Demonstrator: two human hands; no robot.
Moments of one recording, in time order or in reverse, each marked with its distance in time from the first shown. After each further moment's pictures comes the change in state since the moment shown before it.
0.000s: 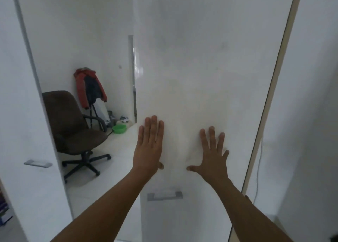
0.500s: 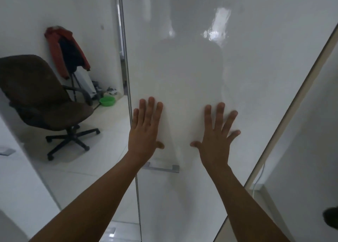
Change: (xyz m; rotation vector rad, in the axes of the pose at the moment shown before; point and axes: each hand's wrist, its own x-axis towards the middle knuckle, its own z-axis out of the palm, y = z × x) left_hand 0.053 -0.015 0.119 -0.249 0.067 0.048; right_hand 0.056 0.010 0.081 -0.230 0.151 0.138
